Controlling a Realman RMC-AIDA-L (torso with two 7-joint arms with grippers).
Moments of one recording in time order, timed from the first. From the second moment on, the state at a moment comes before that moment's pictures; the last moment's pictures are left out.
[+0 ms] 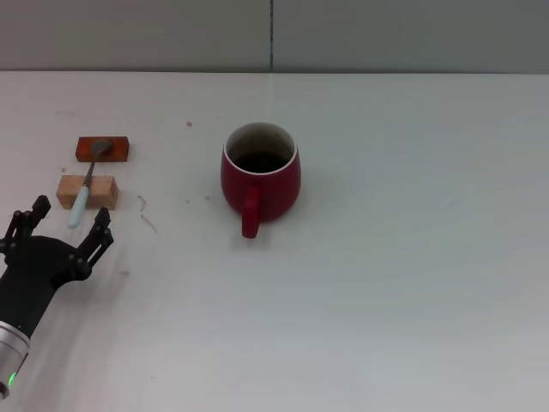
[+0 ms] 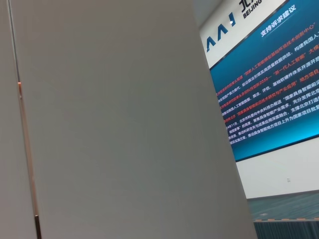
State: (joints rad) left arm -0.07 -2.07 -0.92 -0.35 2.66 1.15 -0.11; right arm 0.06 2.08 1.00 0.12 -2.09 -1.57 0.32
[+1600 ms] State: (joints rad) left arm -0.15 -2.07 -0.93 -0.31 2.63 1.06 -0.11; right arm 0.06 2.08 0.97 0.12 -2.09 -1.58 0.32
